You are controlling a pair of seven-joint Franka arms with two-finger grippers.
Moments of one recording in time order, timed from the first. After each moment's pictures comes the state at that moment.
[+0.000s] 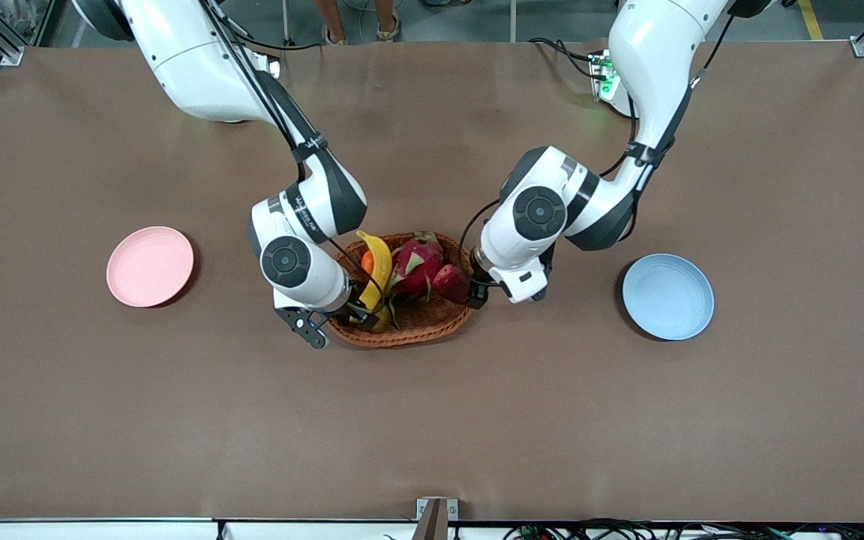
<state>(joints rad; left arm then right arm) -0.49 0.60 -0.19 -1.57 -0.13 2.20 -1.89 0.53 0.67 -0.02 -1.55 0.17 2.18 1.13</state>
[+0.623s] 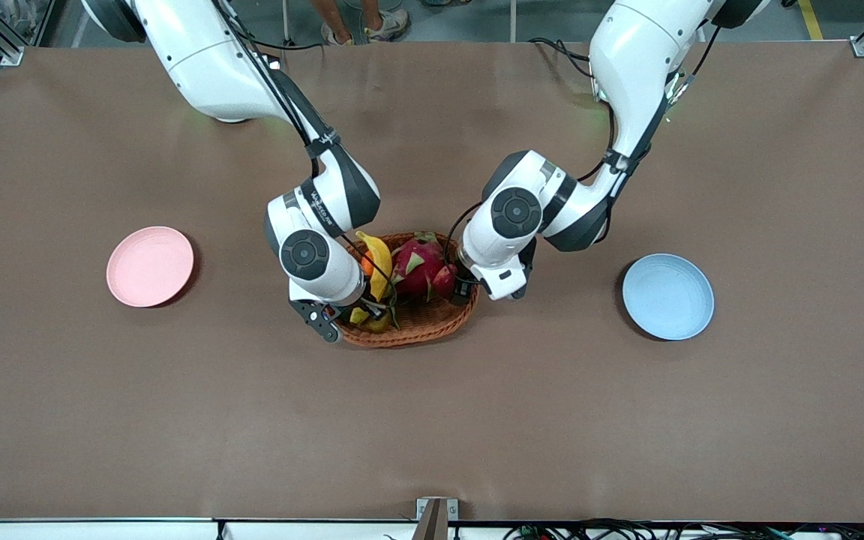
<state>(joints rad) -0.53 0.64 -0.19 -1.57 -0.13 2.26 -1.90 0.56 0.68 -0.02 -1.55 0.17 2.20 1.20</state>
